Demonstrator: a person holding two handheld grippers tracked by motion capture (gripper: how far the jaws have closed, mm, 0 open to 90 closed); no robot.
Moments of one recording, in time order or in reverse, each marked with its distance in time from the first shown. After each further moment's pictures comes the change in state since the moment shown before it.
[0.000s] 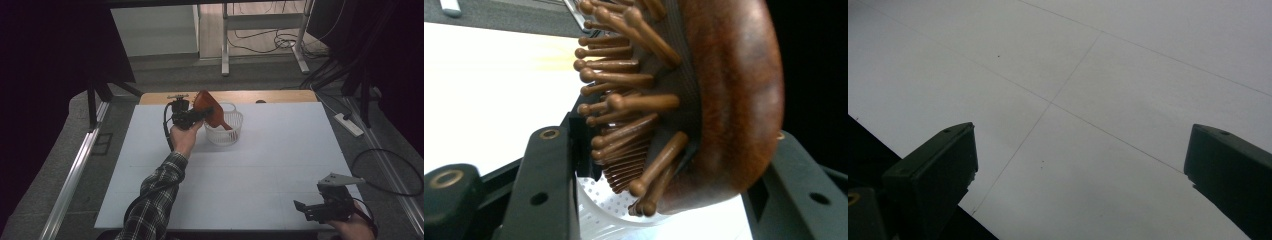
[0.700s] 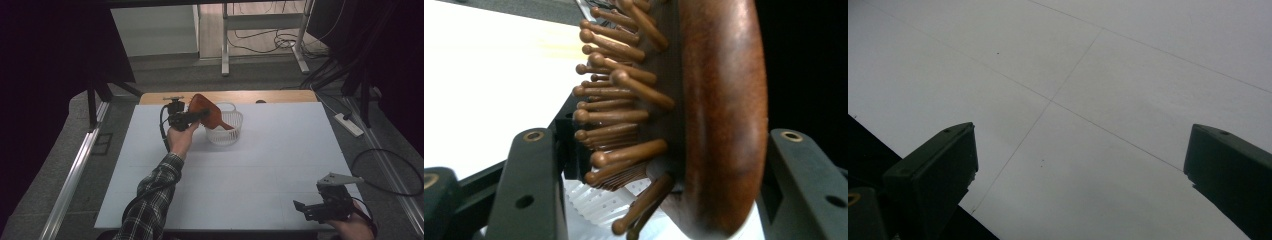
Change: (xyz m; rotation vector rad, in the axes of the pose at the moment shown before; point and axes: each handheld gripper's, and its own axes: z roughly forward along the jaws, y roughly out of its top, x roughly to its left) left arm 0.016 -0.004 -0.003 0.012 0.010 -0.039; right arm 0.000 0.001 0.001 0.012 0.000 -0.001
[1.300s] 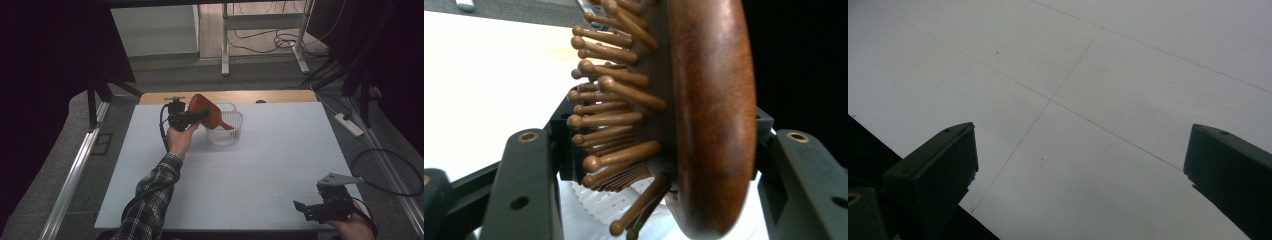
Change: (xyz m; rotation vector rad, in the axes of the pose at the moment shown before) left arm -0.002 0.000 -0.001 0.011 0.026 0.064; right arm 0.000 0.000 0.000 0.003 -0.003 0.000
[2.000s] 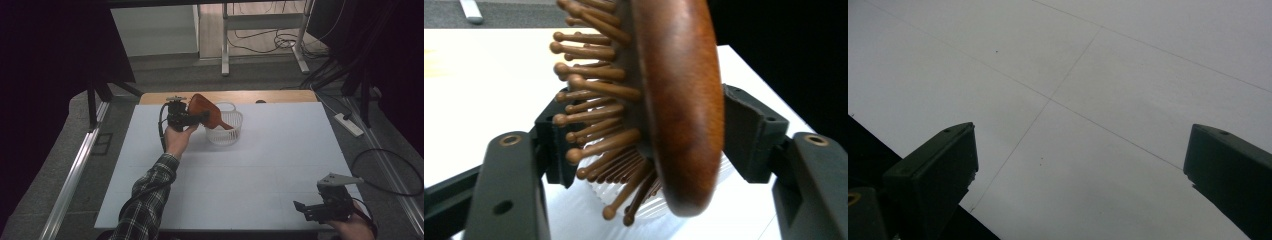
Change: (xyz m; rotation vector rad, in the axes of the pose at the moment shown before) left arm -0.002 0.002 -0.003 0.036 0.039 0.120; right arm 0.000 0.000 0.000 0.002 -0.003 -0.003
